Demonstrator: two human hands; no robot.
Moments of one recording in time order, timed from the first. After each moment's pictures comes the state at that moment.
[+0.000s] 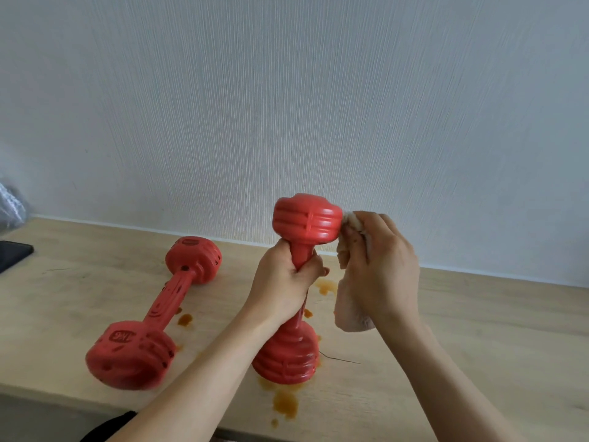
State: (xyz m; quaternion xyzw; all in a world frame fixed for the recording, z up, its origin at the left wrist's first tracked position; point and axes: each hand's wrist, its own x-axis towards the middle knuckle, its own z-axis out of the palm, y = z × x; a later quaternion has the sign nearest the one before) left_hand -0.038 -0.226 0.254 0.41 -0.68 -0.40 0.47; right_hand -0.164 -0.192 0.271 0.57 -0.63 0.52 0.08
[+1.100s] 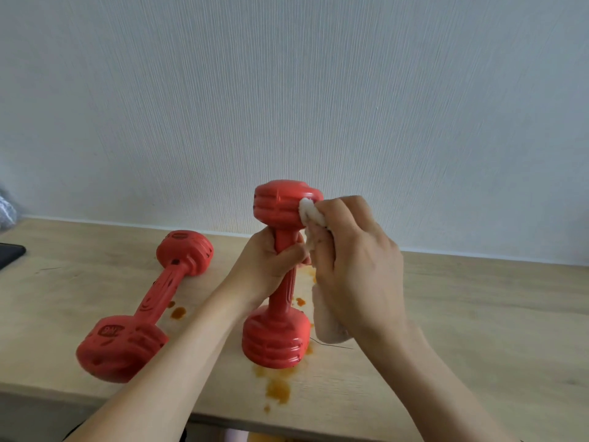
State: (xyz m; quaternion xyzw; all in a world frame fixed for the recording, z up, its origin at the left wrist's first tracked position) left_hand -0.030 -0.232 0.263 0.35 -0.68 -0.48 0.44; right_hand -0.141 -0.170 0.281 0.64 -0.56 0.50 0.17
